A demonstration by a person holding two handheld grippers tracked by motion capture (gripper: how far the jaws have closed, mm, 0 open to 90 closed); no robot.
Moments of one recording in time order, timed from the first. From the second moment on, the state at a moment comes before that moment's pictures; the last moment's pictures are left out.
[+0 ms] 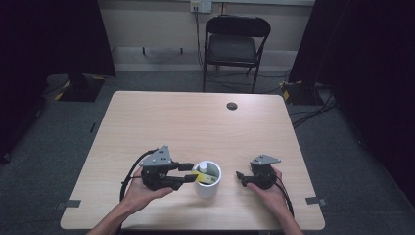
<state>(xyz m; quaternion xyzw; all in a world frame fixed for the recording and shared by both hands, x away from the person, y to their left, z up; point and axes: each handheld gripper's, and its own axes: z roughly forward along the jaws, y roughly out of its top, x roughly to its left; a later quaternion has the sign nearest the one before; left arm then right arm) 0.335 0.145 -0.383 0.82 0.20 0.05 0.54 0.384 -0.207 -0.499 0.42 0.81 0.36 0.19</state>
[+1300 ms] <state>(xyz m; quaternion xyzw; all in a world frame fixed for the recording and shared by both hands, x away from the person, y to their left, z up) 0.349 0.251 -0.412 0.80 0.35 0.16 0.46 0.383 -0.207 -0.500 0.42 0.81 0.36 0.19</state>
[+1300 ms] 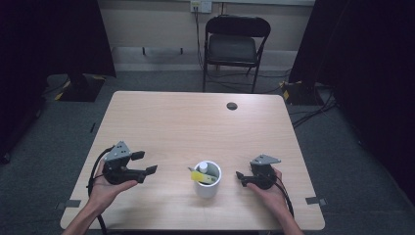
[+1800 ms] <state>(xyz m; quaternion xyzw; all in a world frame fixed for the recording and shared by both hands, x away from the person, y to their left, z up) 0.366 0.287 -0.457 0.79 0.44 0.17 0.38 0.383 -0.207 -0.500 0.42 0.81 0.36 0.19</state>
